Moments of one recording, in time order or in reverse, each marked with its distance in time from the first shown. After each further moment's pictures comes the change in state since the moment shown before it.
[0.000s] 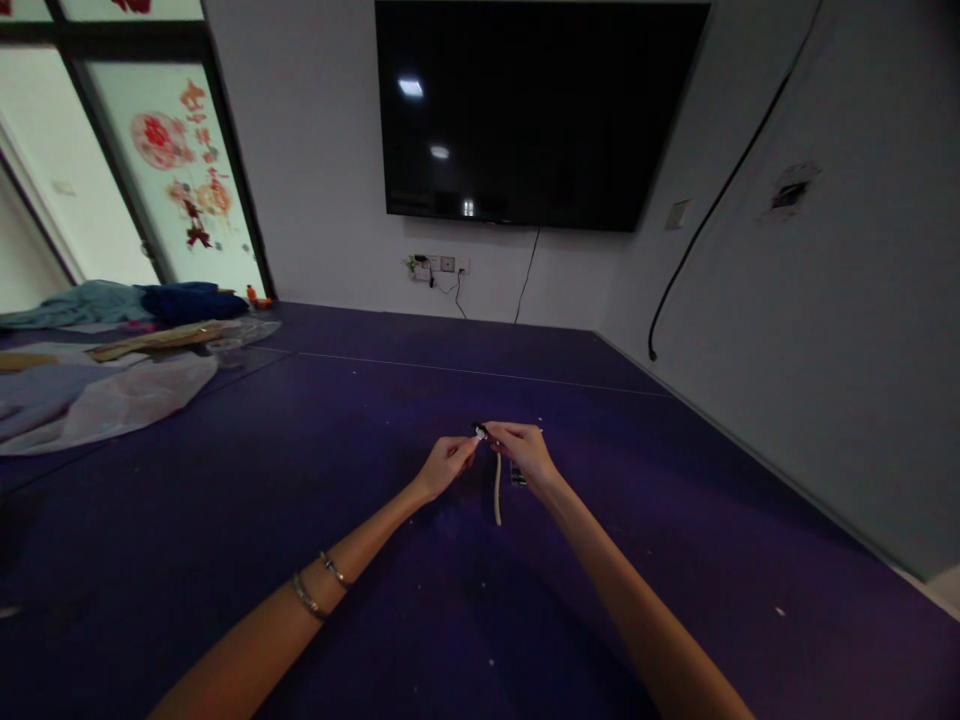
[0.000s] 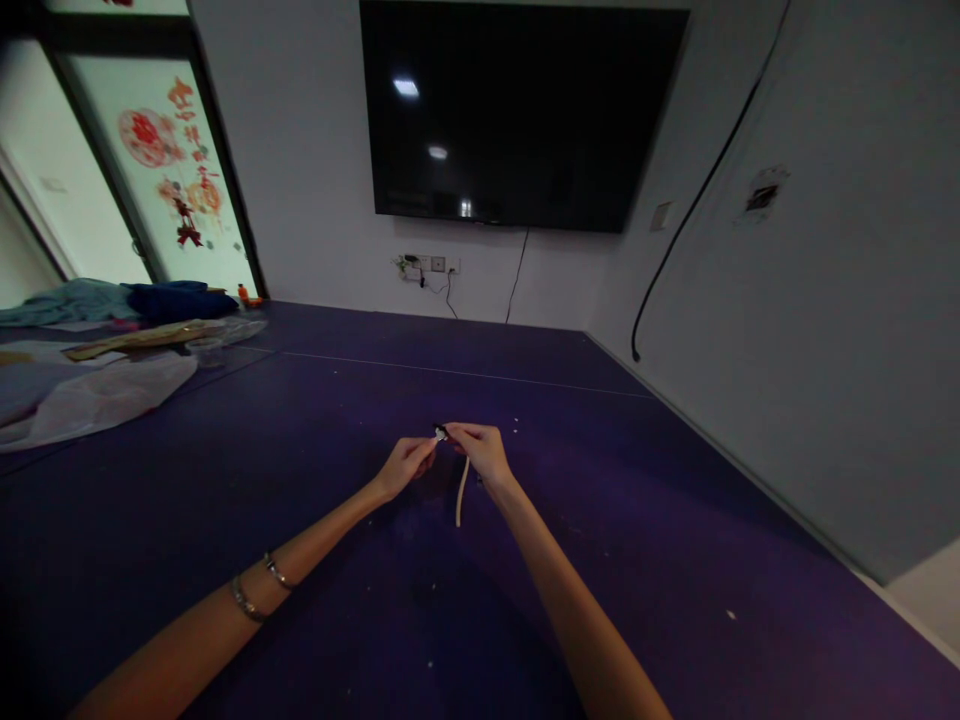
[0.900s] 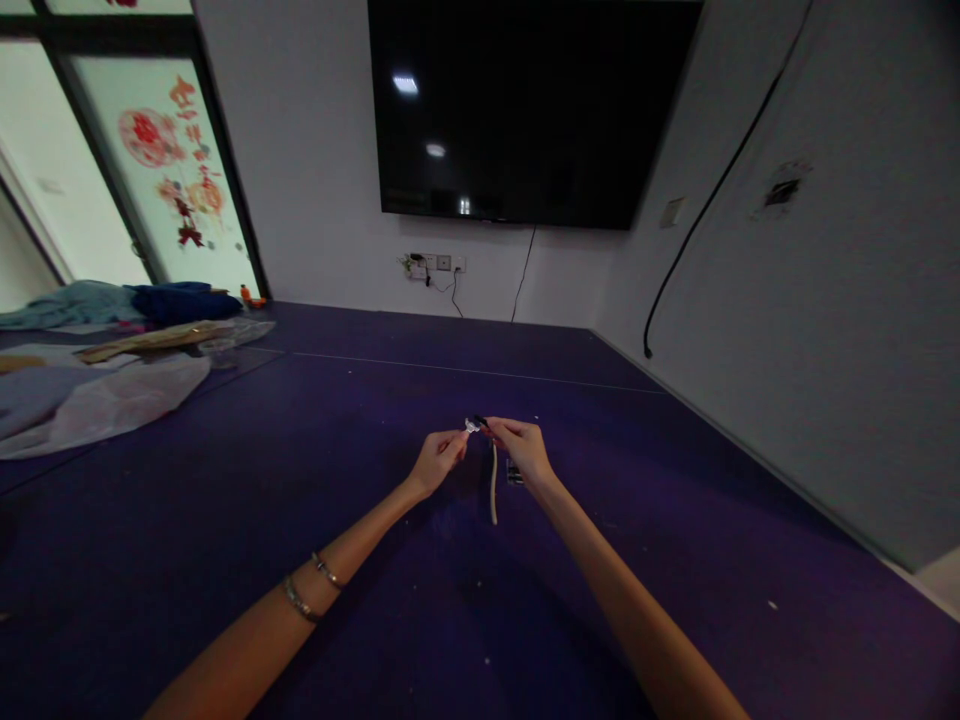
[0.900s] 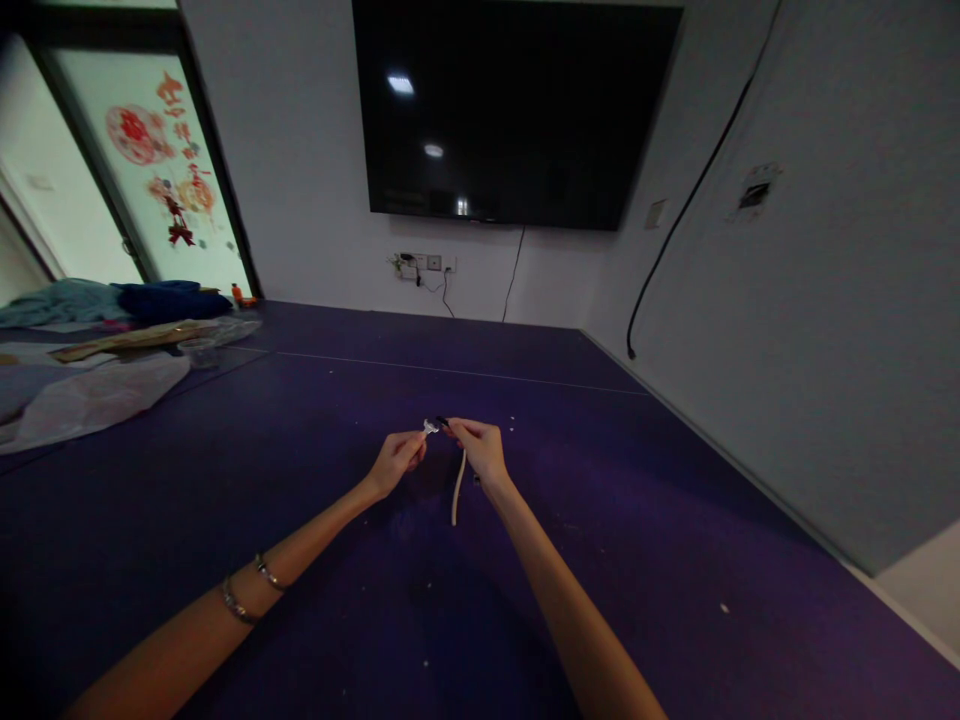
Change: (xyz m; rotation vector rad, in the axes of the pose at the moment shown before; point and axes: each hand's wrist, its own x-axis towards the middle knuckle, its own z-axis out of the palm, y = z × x) left_hand 0.000 0.006 -0.006 -0.039 0.081 0.105; right_hand 0.003 0.007 -0.003 -0.150 0.098 -0.110
